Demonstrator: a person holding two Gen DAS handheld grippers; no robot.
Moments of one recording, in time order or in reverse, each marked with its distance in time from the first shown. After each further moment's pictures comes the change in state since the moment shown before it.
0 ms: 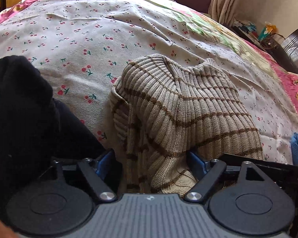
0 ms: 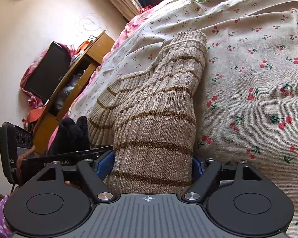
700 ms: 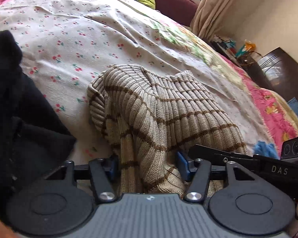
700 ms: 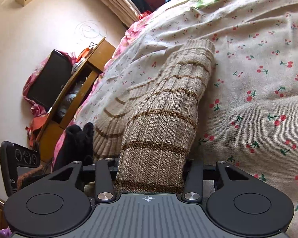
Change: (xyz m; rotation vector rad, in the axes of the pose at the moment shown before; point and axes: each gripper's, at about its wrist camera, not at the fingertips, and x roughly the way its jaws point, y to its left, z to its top) left arm -0.022 -0.026 -0.028 -0.107 -0.052 -0.253; right arm -0.029 0.011 -0.002 0.004 -0.028 0.018
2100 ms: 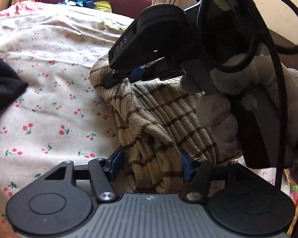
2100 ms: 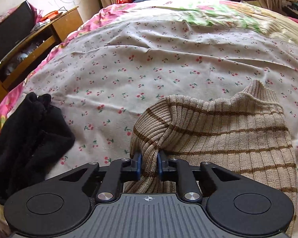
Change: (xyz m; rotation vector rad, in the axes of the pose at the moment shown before) left arm -0.020 -0.054 -0.105 0.258 -0.011 -0.032; right arm 0.021 0.070 -0.002 -0.274 0.083 -0.470
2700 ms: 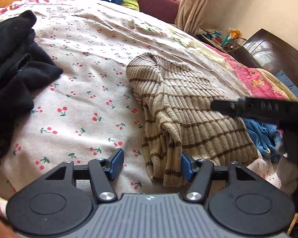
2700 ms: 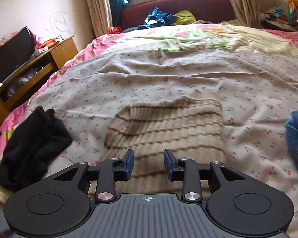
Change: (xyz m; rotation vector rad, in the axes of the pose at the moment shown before) left arm -0.027 0.004 -0.008 -0.118 -0.021 0.114; right arm -0.096 -0.055 -0.063 0.060 -0.194 -0.054
